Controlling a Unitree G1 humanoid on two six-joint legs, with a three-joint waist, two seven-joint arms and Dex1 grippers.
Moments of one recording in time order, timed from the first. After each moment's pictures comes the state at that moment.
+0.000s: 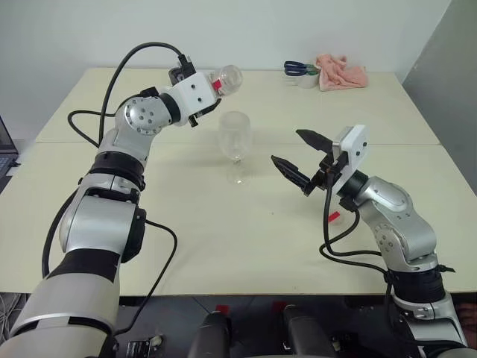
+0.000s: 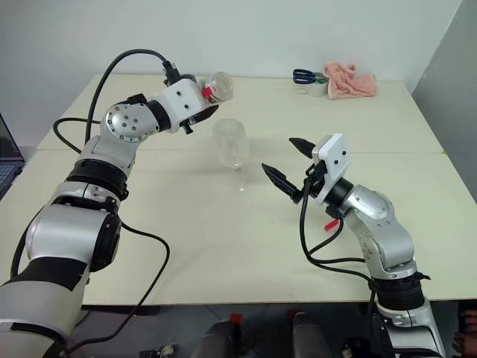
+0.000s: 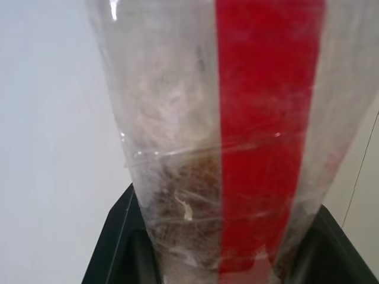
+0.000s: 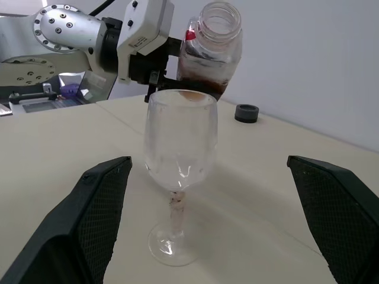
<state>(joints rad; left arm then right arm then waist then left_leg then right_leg) -1.29 0.55 -0.21 1.14 0.32 -0.51 -0.57 -0.46 -0.38 0.04 -0.31 0.42 0.38 0.58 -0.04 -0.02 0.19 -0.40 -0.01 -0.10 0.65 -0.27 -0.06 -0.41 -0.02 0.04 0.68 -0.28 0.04</state>
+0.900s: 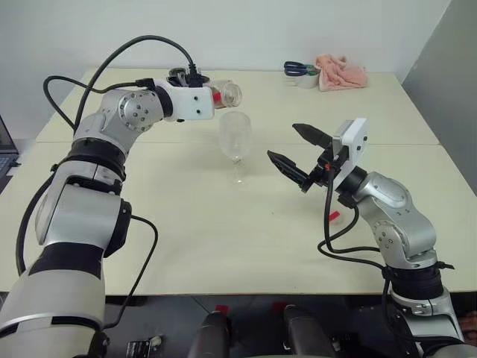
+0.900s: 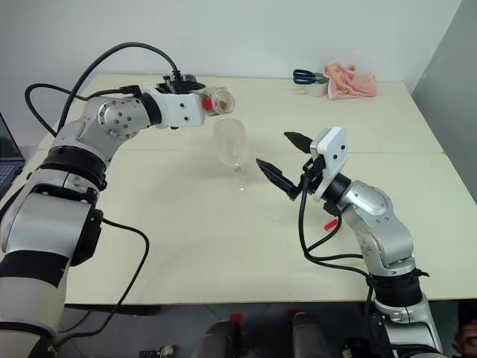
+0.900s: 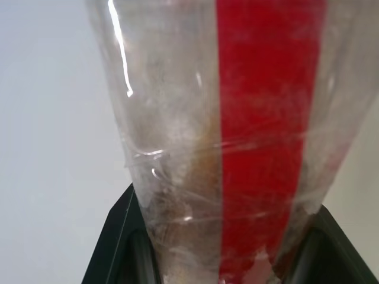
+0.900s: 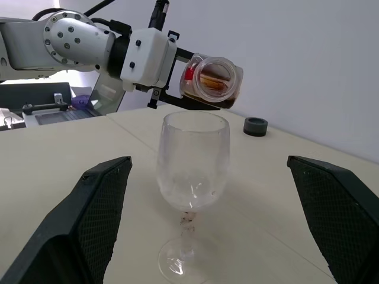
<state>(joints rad) -1.36 0.64 -0.37 1.18 0.57 -0.68 -0.44 -0.48 -0.37 0.04 -0.32 0.44 0.40 0.58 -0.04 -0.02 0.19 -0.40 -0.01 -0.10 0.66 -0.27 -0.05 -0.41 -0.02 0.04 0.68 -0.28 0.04</state>
